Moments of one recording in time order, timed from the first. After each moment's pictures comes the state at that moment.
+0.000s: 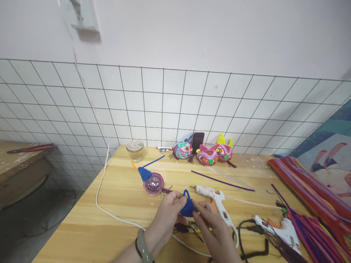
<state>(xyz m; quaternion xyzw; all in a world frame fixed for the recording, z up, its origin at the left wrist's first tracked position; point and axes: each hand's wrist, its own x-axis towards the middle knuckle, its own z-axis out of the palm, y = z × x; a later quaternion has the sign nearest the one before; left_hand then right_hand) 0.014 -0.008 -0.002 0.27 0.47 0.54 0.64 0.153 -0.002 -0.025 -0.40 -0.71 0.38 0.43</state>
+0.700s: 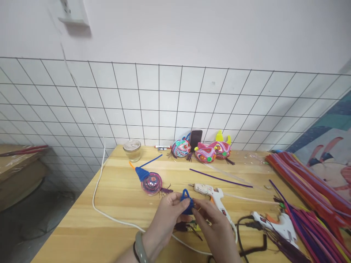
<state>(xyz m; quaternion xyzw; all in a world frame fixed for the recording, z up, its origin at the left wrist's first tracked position) 0.017 -0.009 0.001 0.26 0.41 0.55 0.67 0.160 0.008 -0.024 -0.42 -0.74 0.32 0.43</state>
